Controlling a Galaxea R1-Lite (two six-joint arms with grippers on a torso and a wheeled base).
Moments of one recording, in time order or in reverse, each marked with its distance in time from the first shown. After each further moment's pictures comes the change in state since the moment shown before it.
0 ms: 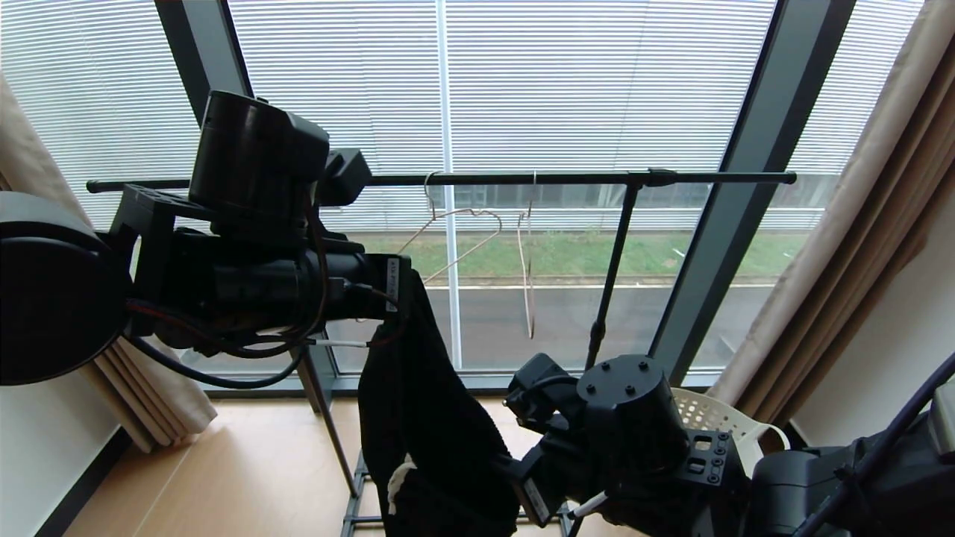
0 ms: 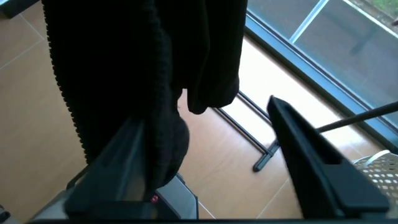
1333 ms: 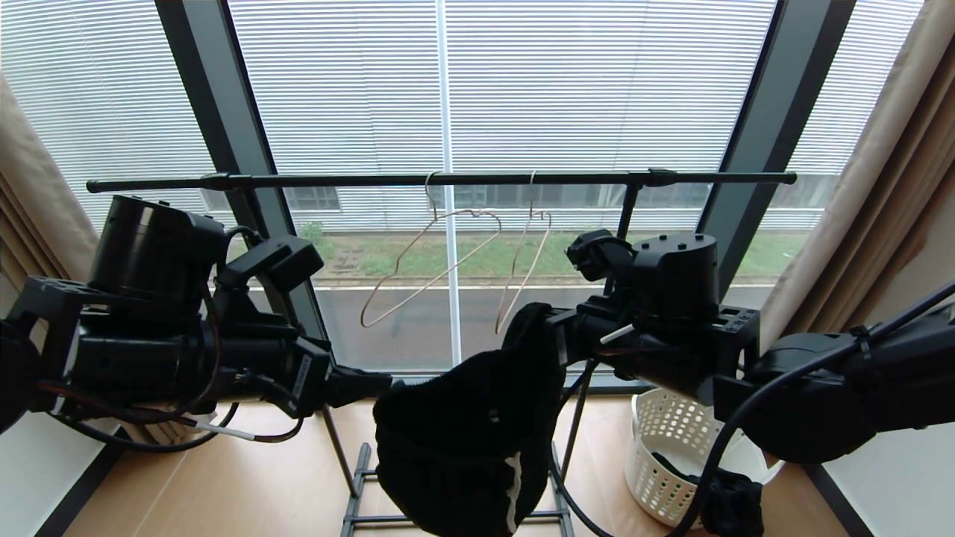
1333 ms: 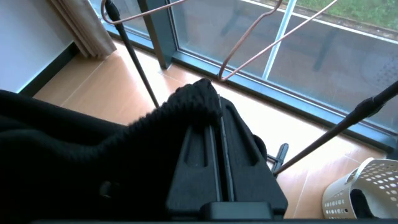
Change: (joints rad) left arm 0.255 -0.119 0.322 -0.047 -0.493 0.353; right arm -0.249 -0.009 -0.257 0.041 0.047 0.074
